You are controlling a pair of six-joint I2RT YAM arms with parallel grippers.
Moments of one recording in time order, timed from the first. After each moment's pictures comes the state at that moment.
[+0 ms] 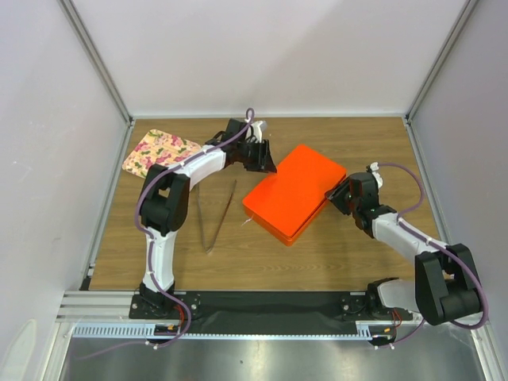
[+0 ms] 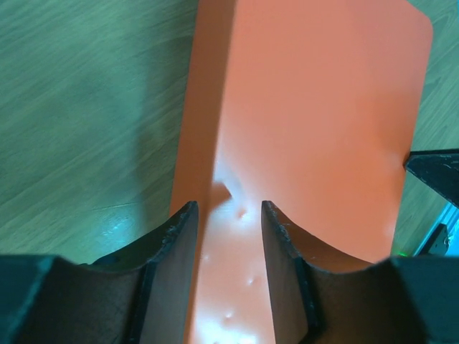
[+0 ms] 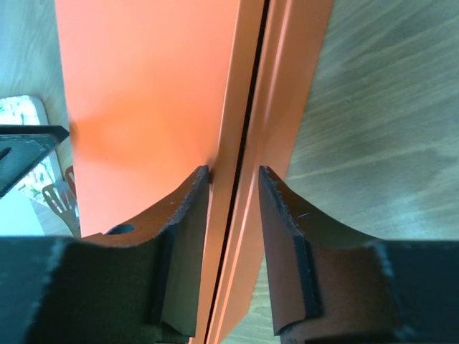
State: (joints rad) left arm -0.46 2.10 1.61 -0.30 0.50 -0.35; right arm 0.25 1.26 0.58 0.03 0.08 0.94
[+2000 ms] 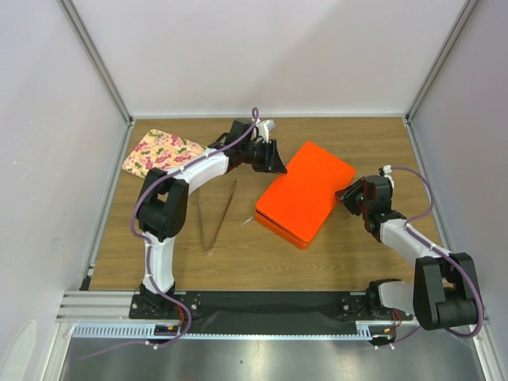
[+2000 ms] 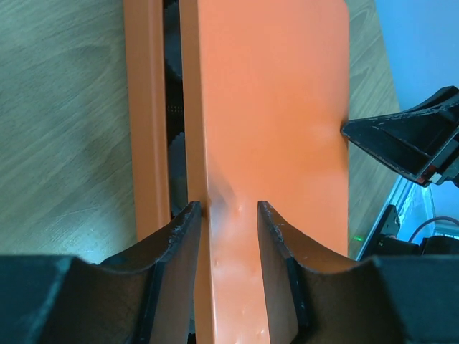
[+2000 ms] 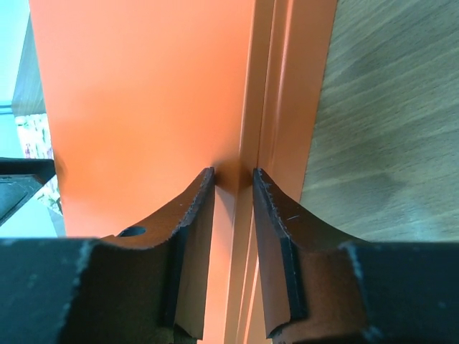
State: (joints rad) left arm -0.51 2.04 1.56 -0.21 0.59 -0.44; right arm 0.13 1.22 0.52 0.12 -0.03 0.90
